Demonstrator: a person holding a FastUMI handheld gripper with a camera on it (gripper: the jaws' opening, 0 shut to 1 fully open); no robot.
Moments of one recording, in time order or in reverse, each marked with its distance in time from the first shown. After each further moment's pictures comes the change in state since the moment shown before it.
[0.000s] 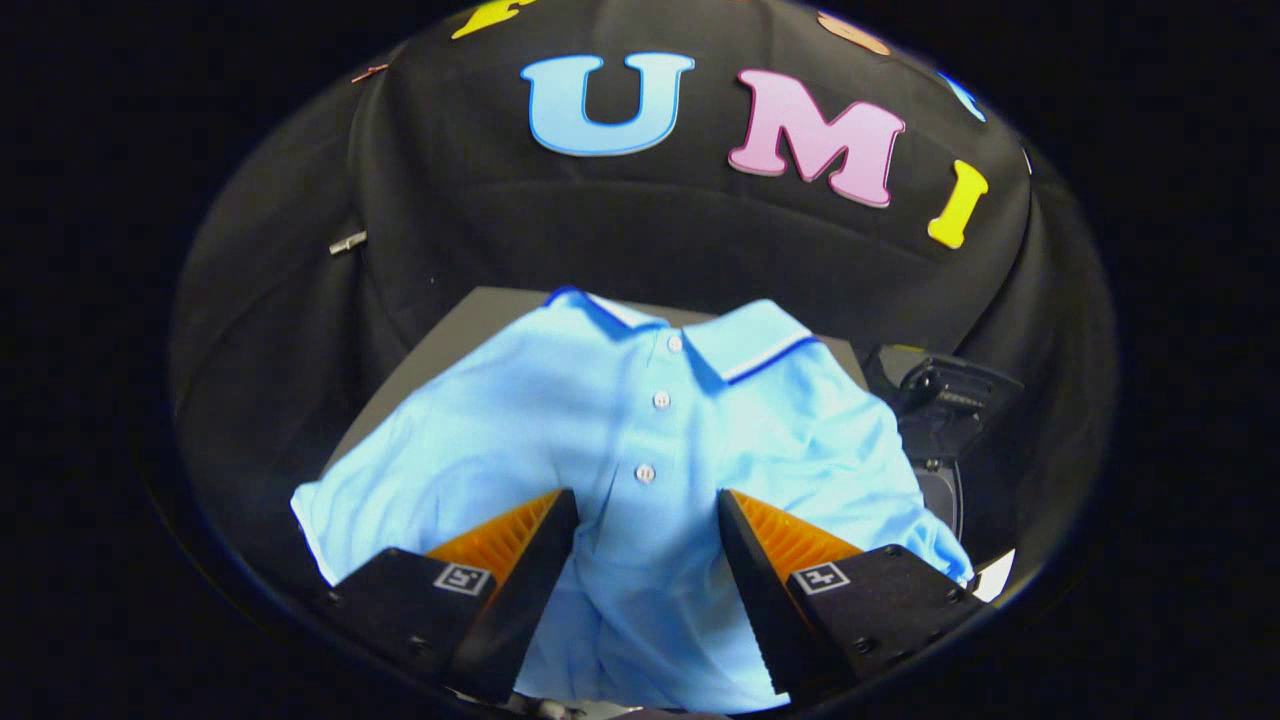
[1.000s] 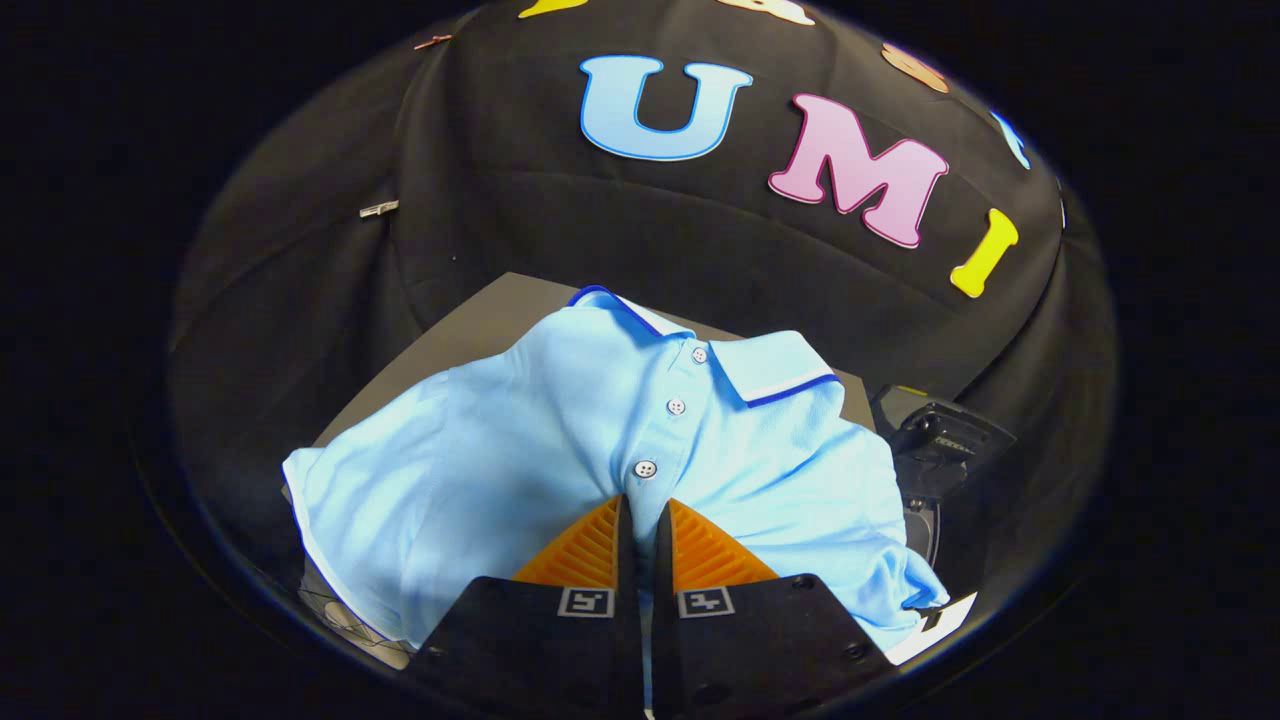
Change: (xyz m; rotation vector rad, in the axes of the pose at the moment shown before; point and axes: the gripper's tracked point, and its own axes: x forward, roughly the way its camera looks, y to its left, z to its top) arm 0.007 0.002 0.003 -0.127 -0.040 -0.019
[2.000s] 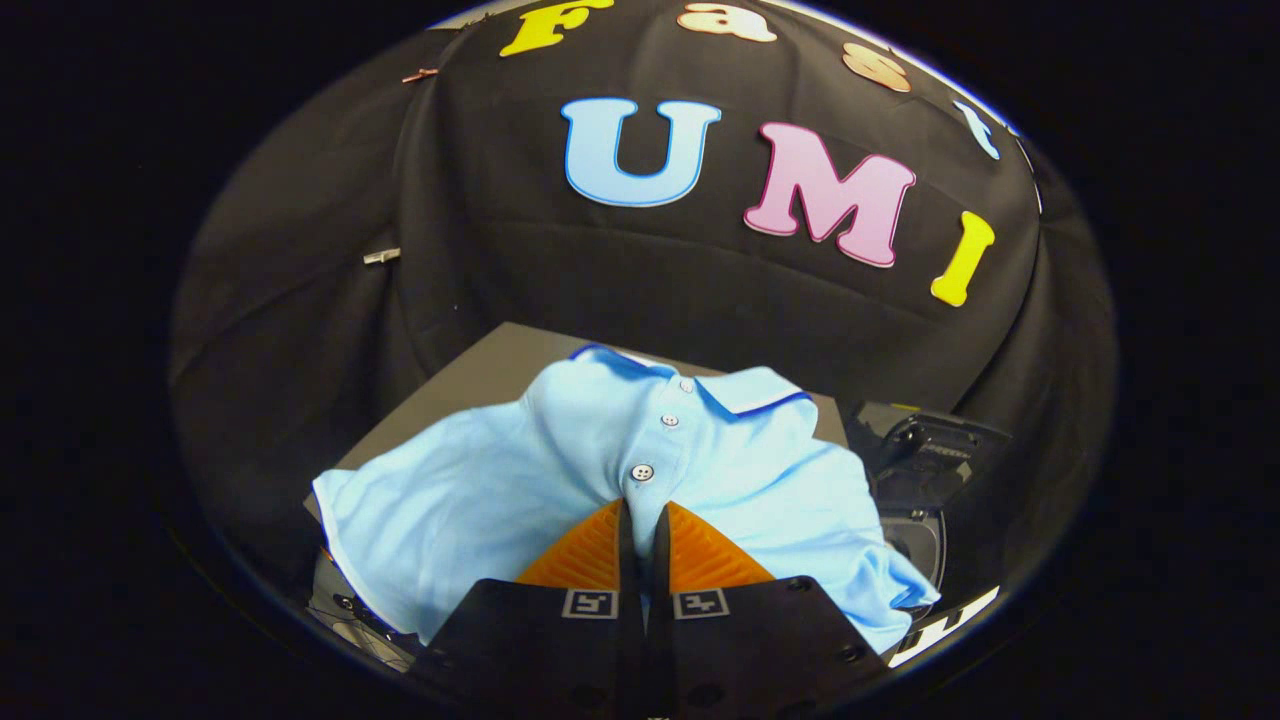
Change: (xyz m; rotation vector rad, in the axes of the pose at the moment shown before) arm -0.041 -0.013 0.022 0.065 -0.154 0.036
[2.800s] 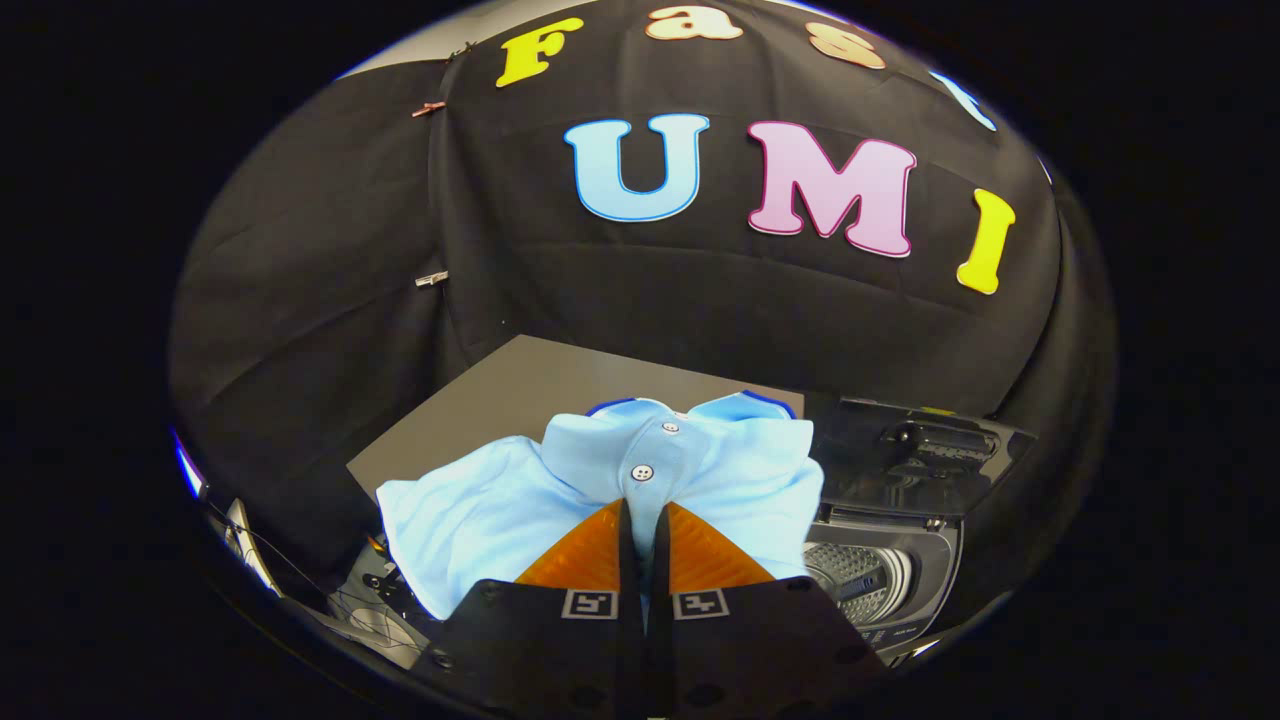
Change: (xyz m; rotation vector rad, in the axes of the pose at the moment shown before) arm -0.031 -0.092 -0.016 0.059 0.010 0.201
